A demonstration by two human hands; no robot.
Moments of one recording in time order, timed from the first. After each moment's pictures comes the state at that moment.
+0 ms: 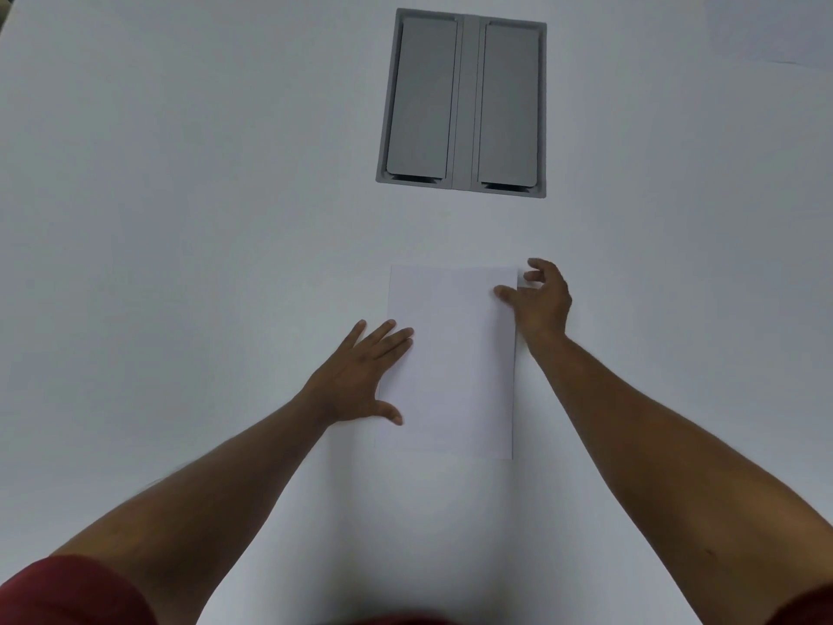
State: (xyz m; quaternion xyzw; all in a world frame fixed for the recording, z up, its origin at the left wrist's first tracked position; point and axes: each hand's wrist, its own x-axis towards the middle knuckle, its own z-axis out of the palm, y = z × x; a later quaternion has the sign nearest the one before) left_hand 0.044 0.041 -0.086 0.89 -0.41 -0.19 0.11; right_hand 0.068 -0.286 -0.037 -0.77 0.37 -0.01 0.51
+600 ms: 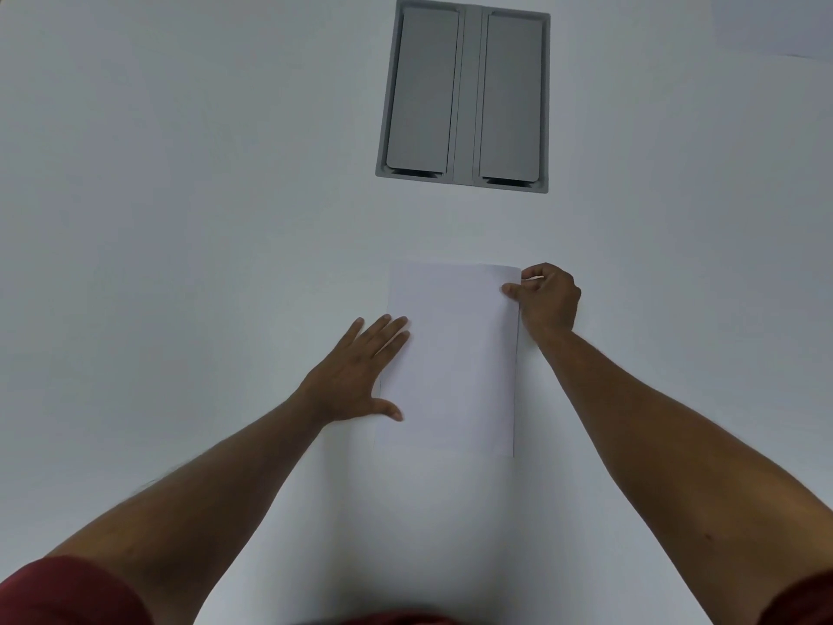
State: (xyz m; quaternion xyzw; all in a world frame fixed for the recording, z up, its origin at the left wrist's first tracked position) left_hand 0.037 0.044 -0.087 0.89 -0.41 -0.14 0.15; right_hand 0.074 -0.296 -0.038 -0.81 0.40 0.03 0.43
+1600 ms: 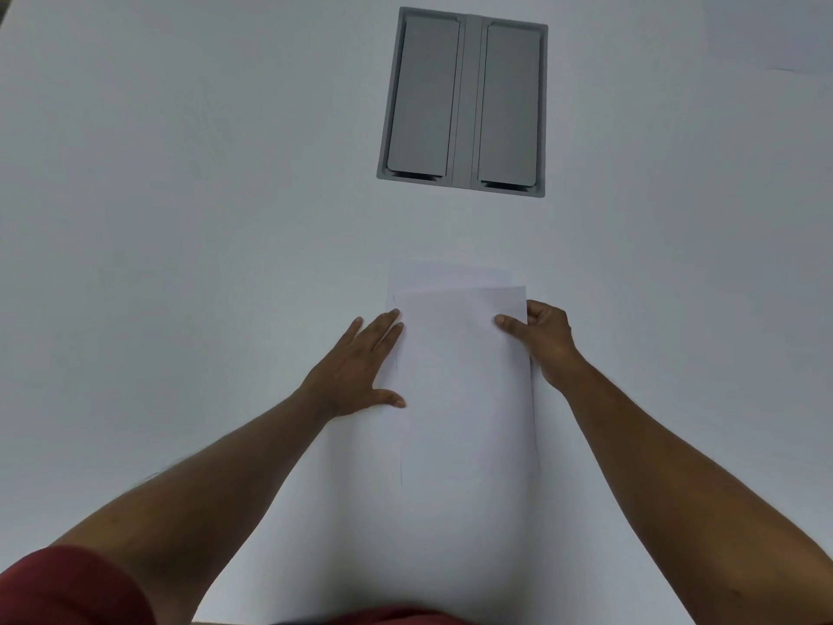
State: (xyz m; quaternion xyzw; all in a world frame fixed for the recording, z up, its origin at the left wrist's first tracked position) left_hand 0.037 0.038 -0.081 0.90 -0.35 -0.19 0.15; right_hand 0.016 -0.302 -0.031 -0.67 0.31 0.13 0.66
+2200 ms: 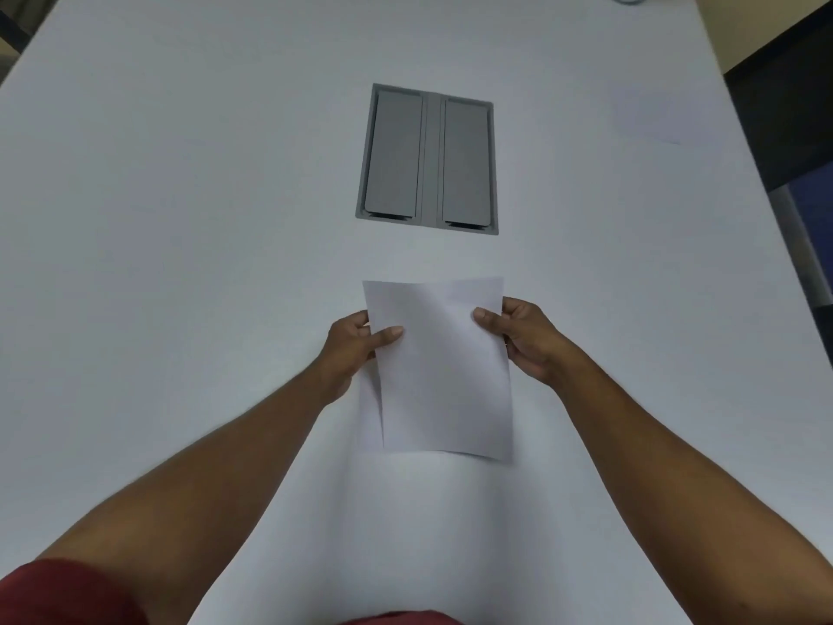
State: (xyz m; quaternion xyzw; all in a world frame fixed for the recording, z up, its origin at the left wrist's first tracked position) left_hand 0.054 -0.010 0.014 0.61 0.10 -0.33 0.72; right_hand 0.014 -0.294 0.073 -0.61 0.25 0.19 0.73
